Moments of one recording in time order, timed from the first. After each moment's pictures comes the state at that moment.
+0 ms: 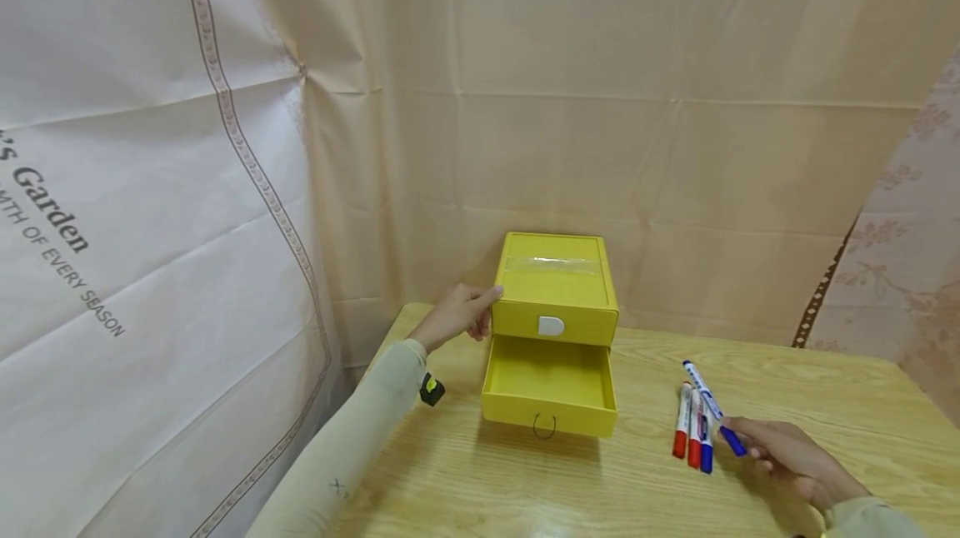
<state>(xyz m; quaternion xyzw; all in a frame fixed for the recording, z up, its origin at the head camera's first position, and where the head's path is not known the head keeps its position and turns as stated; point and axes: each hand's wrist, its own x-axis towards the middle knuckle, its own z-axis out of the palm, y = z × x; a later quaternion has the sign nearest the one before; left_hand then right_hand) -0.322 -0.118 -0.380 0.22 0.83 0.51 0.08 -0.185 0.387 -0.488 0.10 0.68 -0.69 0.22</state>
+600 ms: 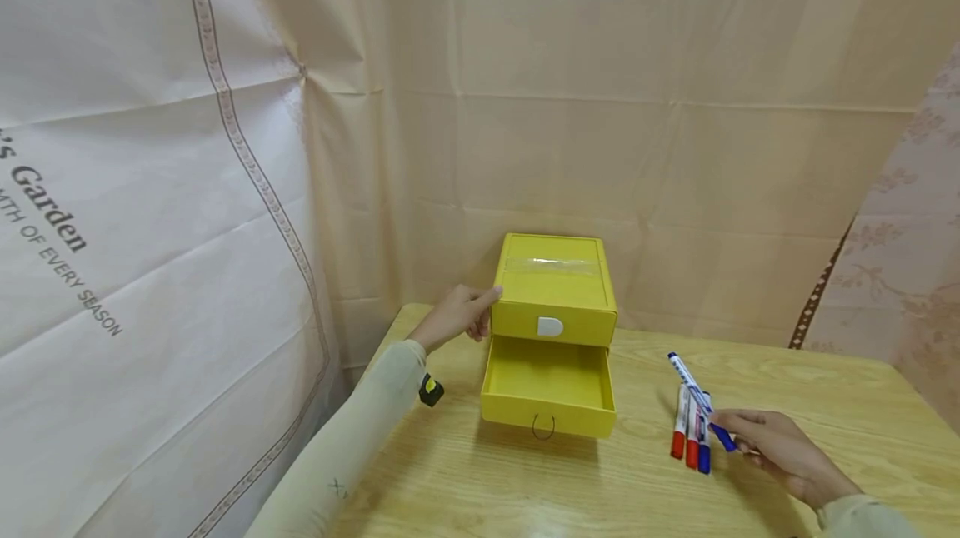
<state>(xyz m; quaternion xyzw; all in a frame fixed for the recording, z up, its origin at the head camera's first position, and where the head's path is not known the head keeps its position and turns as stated) -0.321 -0.118 -0.379 0.23 0.83 0.50 0.08 -0.181 0.371 -0.472 0.07 0.75 -0.63 0.18</state>
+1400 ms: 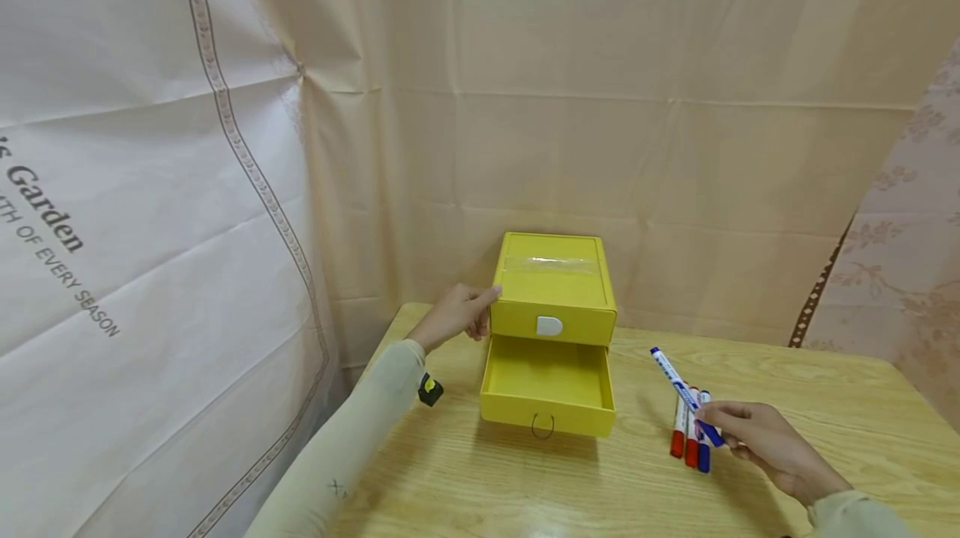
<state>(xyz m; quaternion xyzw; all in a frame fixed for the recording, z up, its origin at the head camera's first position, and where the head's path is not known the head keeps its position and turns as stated) -0.322 -0.117 -0.380 0.23 0.84 0.49 0.08 -0.178 0.349 -0.457 0.04 0.79 -0.59 0.17</state>
